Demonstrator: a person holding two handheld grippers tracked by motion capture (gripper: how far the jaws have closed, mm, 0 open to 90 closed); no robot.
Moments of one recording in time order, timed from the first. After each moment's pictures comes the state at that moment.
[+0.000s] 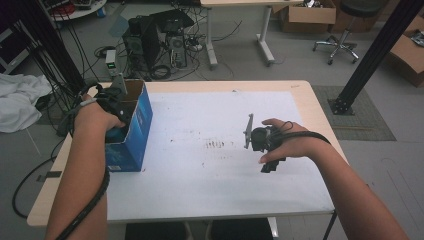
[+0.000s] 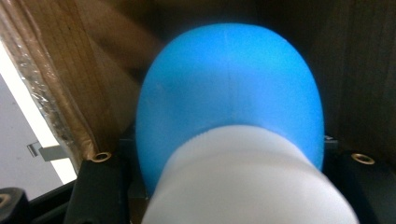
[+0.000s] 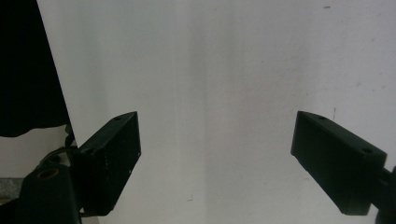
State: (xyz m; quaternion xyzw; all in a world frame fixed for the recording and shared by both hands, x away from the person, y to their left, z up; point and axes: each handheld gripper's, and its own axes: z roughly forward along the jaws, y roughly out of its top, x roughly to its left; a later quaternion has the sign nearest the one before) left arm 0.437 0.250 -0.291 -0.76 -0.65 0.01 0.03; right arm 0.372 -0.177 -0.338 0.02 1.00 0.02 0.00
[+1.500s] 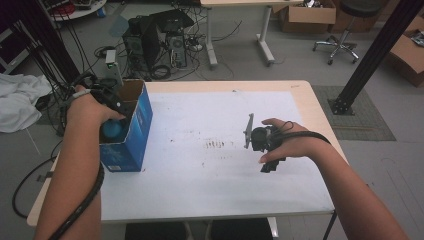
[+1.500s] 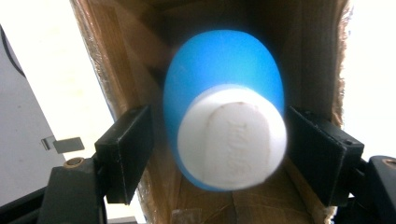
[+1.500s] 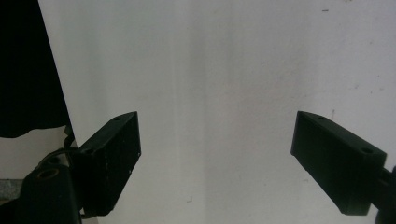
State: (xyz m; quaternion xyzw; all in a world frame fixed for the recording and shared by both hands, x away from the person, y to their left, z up) left arm 0.432 0.248 -0.256 -0.76 -0.65 -0.01 0.01; right arm 0.371 -0.177 -0.337 0.02 1.00 0.02 0.00
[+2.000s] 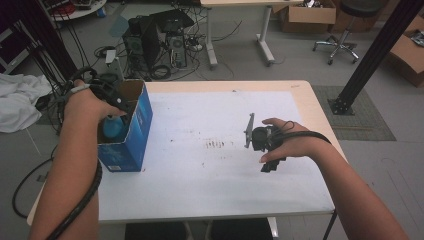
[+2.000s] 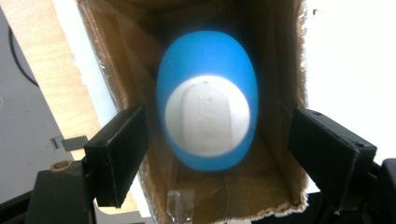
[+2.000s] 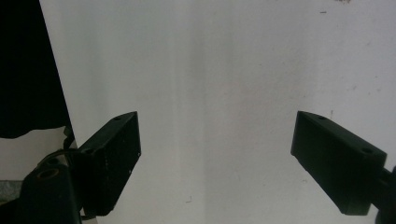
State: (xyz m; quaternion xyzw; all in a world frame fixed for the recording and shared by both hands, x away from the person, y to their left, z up) left arm 0.427 0.239 -0.235 -0.77 -0.64 -0.02 0.01; right arm 0.371 -0.178 -0.336 0.02 1.00 0.03 0.00
